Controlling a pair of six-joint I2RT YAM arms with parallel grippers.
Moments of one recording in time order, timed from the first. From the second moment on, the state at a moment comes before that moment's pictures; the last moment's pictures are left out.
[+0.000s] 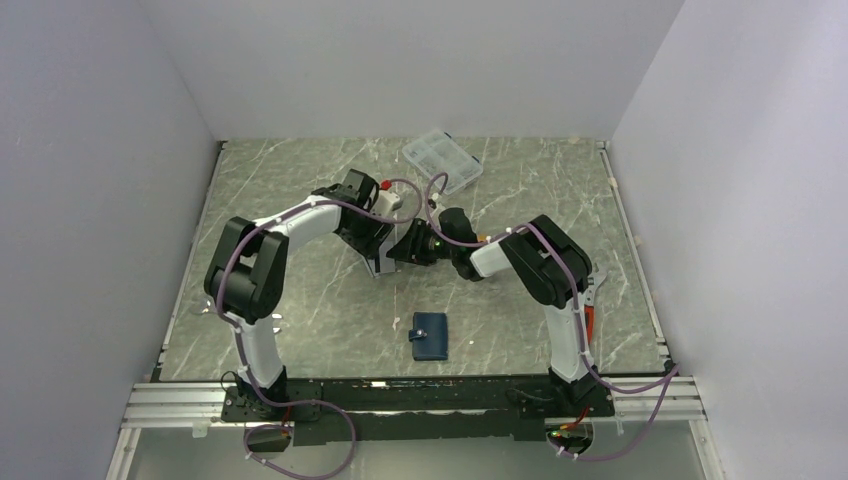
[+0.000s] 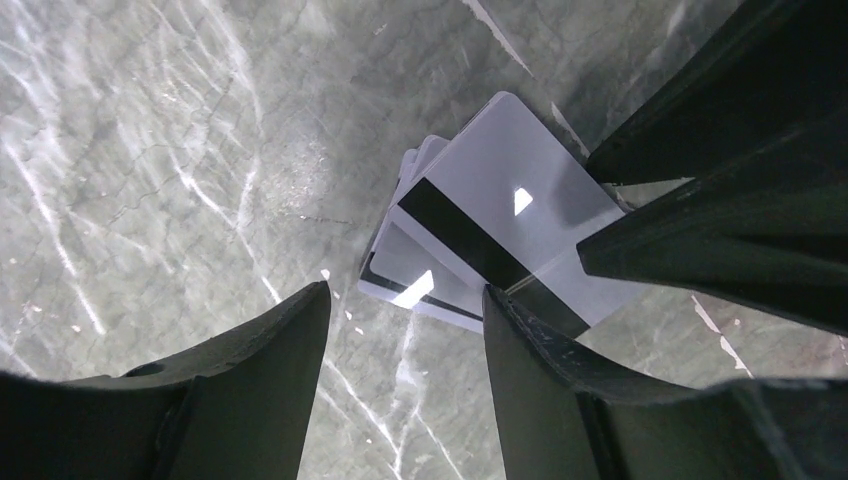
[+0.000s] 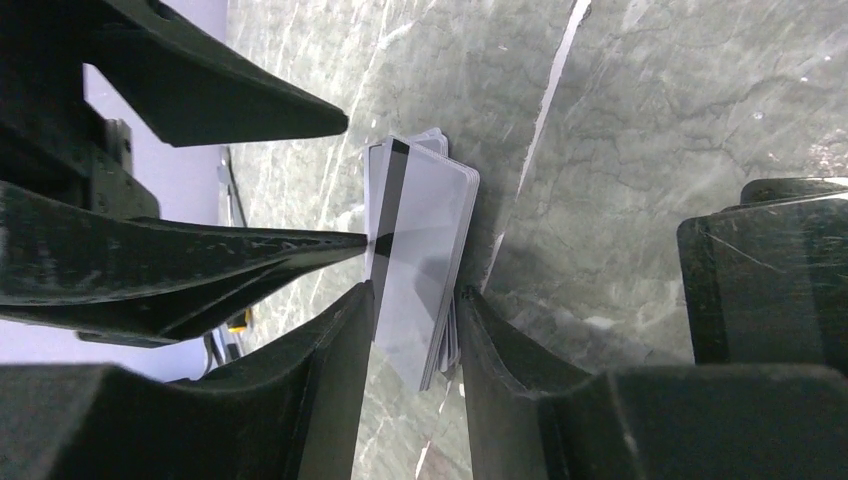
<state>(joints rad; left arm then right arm) -0.43 1.87 1.29 -0.56 0.11 0.26 0.61 2.10 0.97 0.69 -0.48 0.89</state>
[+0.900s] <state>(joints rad) -0.47 1.91 1.33 -0.53 0.08 0.27 0.61 2.11 0.91 0.78 -0.46 0.93</state>
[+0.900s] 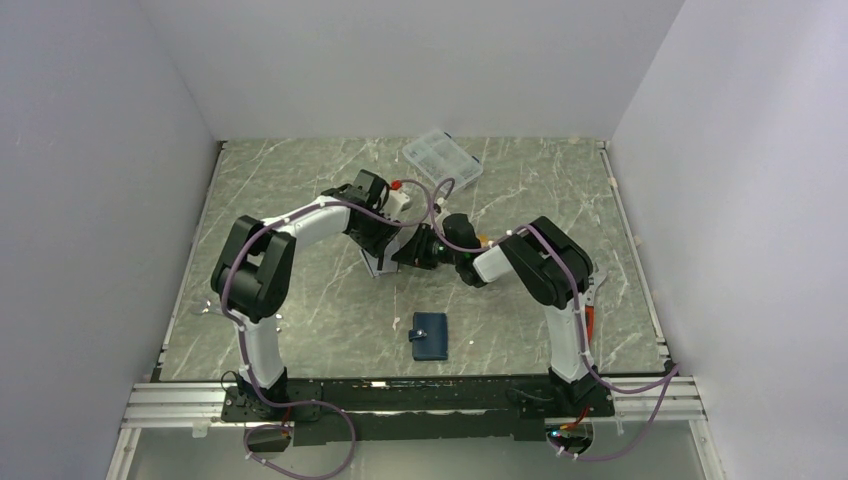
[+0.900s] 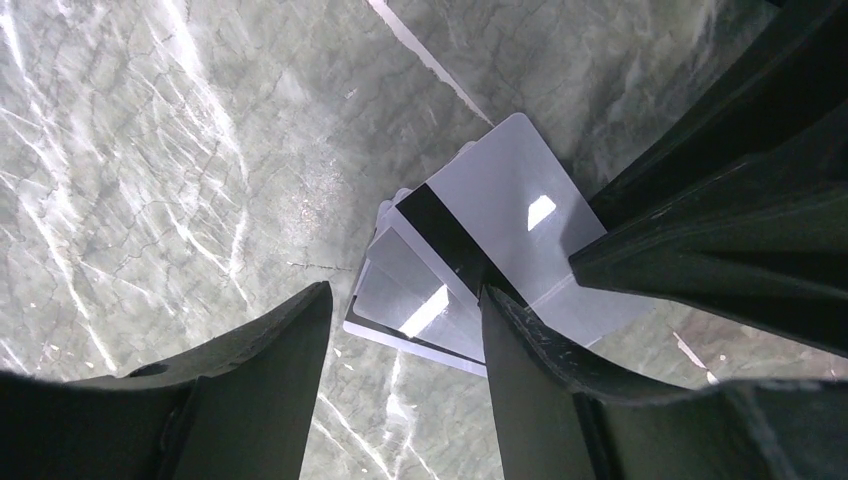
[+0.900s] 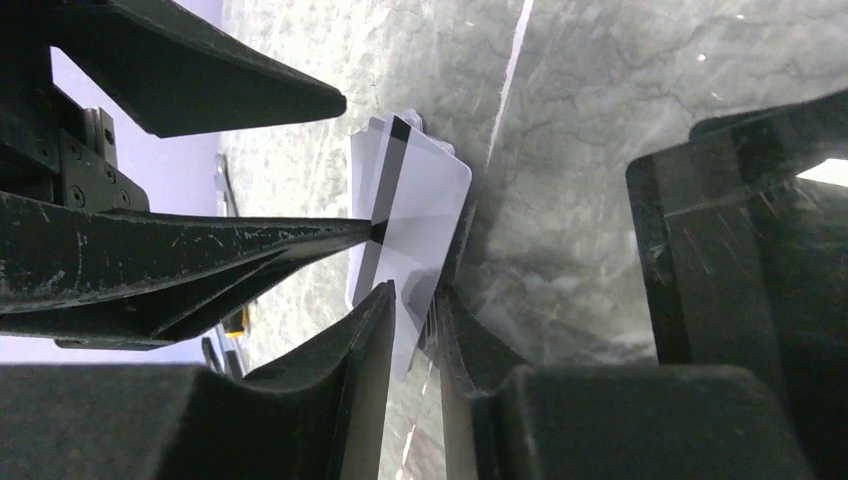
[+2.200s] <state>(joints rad) -0.28 1.67 1.33 -0.62 0.38 0.23 0.59 1.88 0.84 0.63 -0.46 0.87</state>
